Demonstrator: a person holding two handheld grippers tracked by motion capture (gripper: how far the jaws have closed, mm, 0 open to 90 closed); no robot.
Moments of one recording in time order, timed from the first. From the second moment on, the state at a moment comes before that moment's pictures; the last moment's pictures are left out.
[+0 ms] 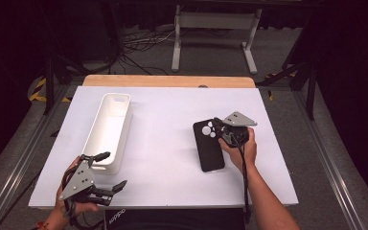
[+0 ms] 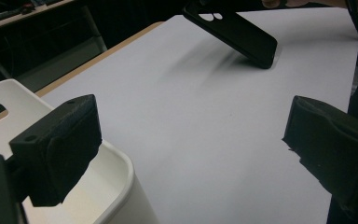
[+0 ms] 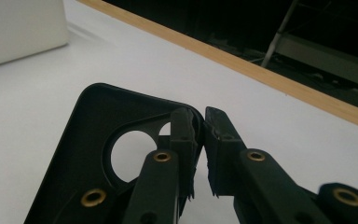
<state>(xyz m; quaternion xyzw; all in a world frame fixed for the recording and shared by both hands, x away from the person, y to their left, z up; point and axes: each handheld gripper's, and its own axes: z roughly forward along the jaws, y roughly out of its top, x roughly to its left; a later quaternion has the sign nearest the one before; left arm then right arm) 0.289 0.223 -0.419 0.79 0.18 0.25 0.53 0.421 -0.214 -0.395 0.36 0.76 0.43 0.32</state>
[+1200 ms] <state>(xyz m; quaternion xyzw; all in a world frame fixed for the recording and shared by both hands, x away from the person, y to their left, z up) 0.371 0.090 -0.387 0.77 0.25 0.17 0.55 0.378 -0.159 -0.374 0.29 0.73 0.50 0.37</state>
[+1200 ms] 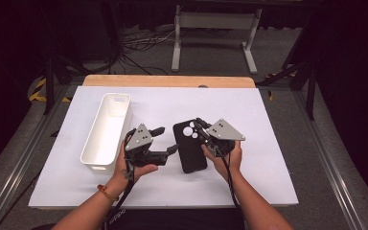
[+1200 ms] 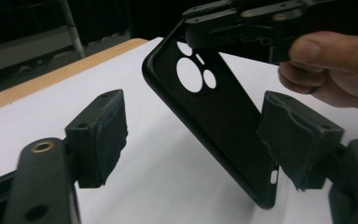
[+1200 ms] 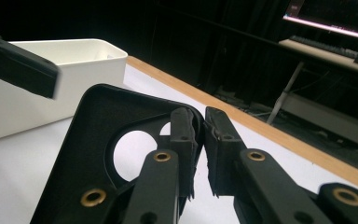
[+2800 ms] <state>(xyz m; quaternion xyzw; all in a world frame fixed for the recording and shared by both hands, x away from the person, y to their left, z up) 0.371 0.110 -0.382 0.75 0.25 0.18 0.58 0.334 -0.149 -0.371 0.24 0.73 0.52 0.36</state>
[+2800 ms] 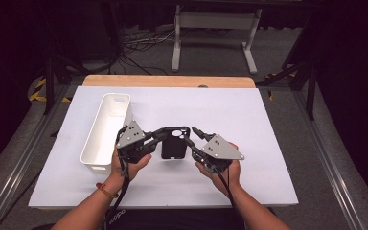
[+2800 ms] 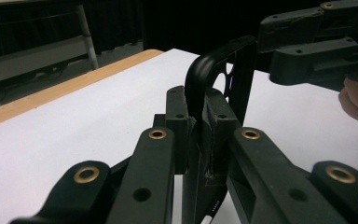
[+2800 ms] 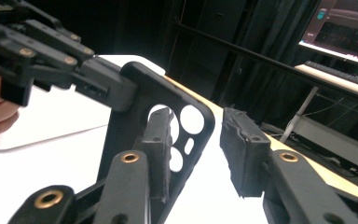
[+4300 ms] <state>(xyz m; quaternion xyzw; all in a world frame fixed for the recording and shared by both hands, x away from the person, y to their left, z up) 0.364 0.126 -0.359 0.73 0.24 0.19 0.61 0.314 -0.223 -0.417 0.29 0.76 0.46 0.35</state>
